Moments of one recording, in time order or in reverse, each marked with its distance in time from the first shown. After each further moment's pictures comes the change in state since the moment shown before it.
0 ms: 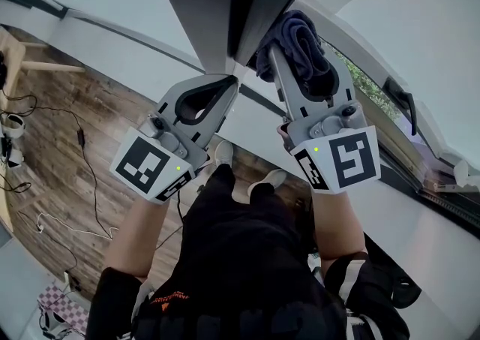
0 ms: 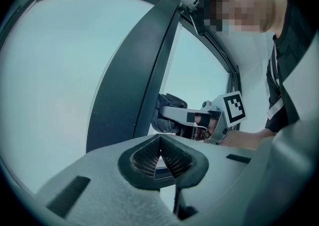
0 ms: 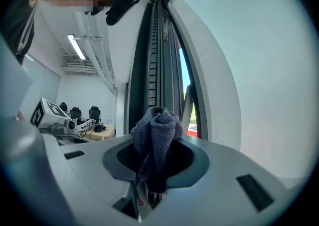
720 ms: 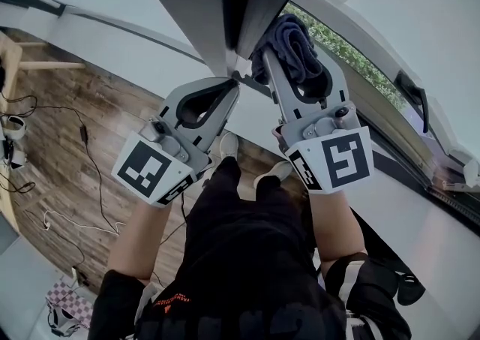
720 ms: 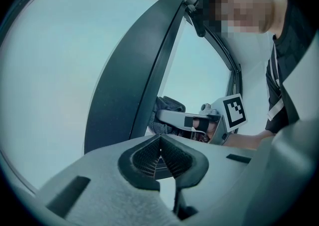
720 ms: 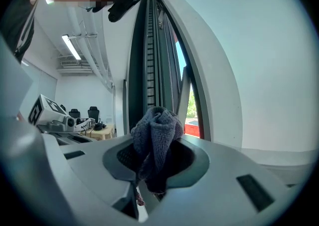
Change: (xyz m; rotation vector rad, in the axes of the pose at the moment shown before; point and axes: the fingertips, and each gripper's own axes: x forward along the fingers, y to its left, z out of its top) left arm 0.004 0.004 -0.033 -0.042 0.051 -0.006; right arm 0.003 0.000 -0.046 0.059 0.046 -0.014
